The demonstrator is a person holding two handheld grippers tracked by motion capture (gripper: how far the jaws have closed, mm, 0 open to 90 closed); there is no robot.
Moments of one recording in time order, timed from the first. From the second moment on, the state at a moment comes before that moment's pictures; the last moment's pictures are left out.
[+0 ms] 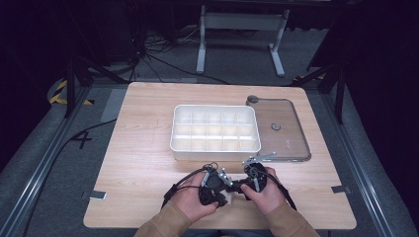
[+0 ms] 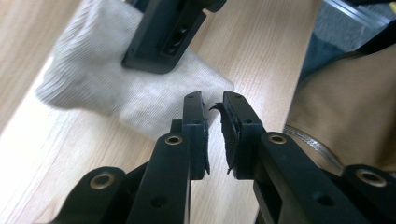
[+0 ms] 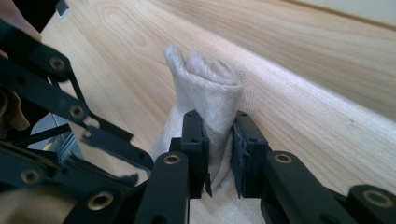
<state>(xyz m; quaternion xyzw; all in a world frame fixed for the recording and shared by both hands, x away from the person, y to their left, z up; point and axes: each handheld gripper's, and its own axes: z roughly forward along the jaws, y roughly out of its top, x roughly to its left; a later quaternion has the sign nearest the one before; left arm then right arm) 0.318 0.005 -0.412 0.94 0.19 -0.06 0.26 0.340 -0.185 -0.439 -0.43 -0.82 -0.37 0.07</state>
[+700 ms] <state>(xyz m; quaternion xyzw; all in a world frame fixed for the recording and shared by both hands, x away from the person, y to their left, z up) 0.335 0.053 -0.380 0.93 0.24 -0.04 0.28 0.339 -0.207 -0.413 -0.43 -0.81 -0.40 0.05</state>
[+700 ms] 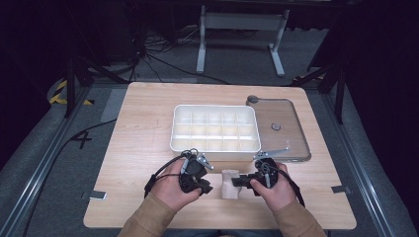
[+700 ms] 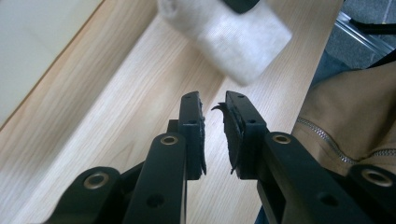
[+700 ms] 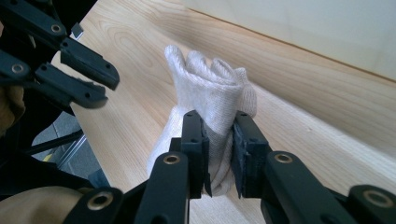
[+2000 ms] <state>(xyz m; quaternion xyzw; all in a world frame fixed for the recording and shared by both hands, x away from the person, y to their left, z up) 0.349 0.103 -0.361 0.91 0.29 -0.02 0.29 0.346 -0.261 -0.385 -0.46 -0.78 -0.43 -0.01</state>
